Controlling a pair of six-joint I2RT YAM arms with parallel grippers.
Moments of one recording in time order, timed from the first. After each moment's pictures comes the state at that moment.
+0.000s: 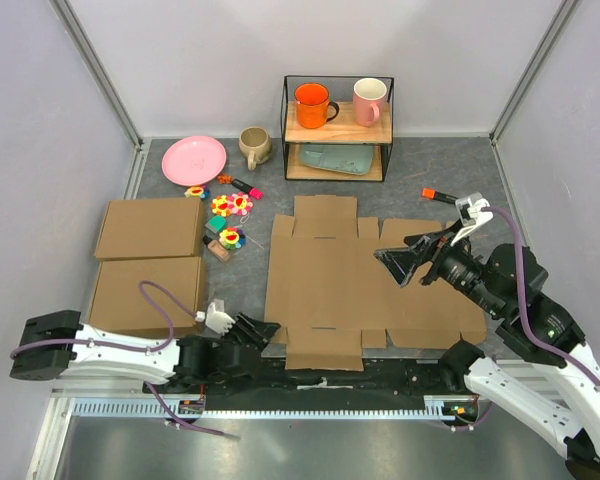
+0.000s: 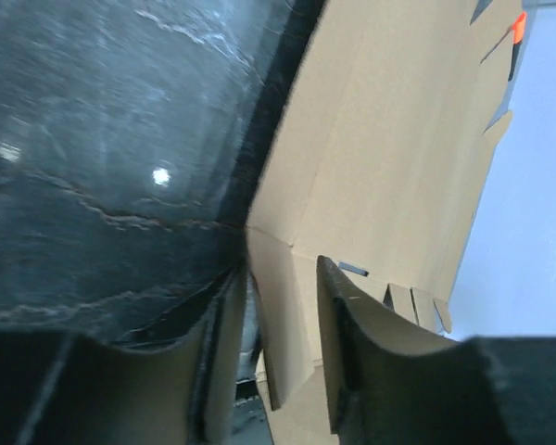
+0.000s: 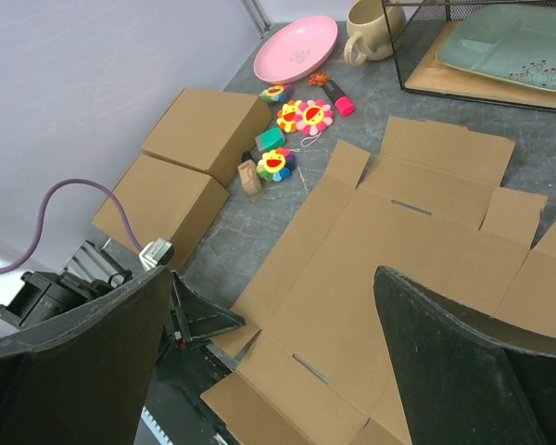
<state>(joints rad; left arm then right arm) -1.52 0.83 0.09 -0.16 -0.84 -2.00 0.67 0.57 0.98 -0.52 -0.05 0.48</state>
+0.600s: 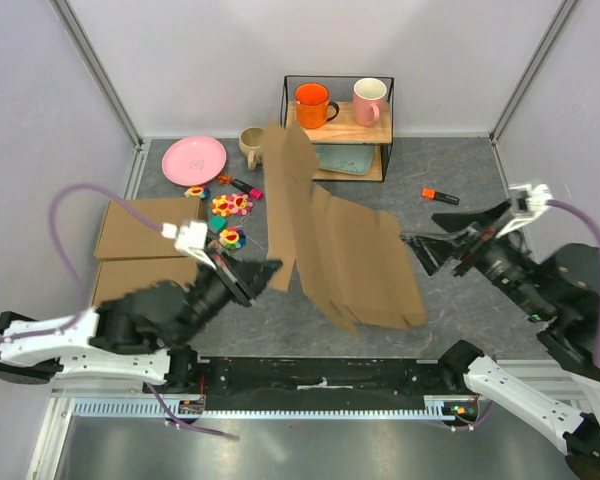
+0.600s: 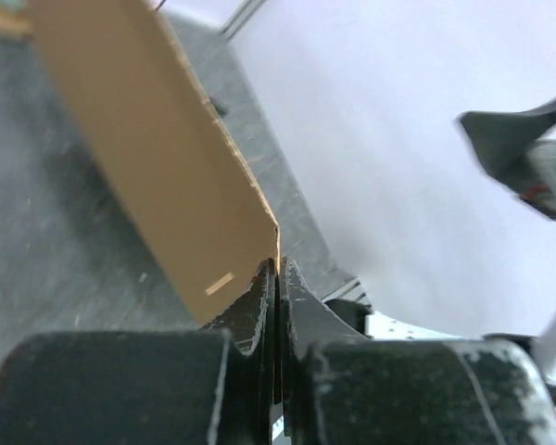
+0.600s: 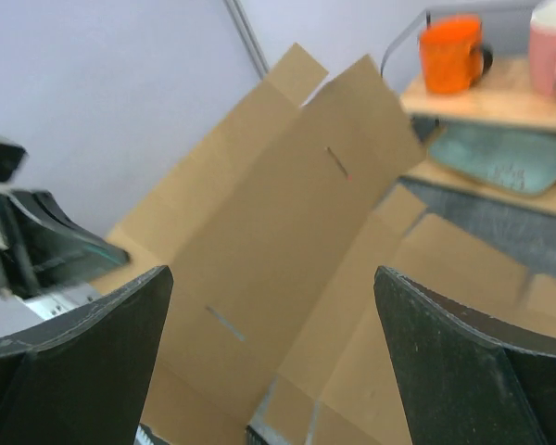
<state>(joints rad) -1.52 0.61 0.80 -0.30 -0.86 -0.91 0.67 0.63 1.24 -0.62 -0.01 0.42</state>
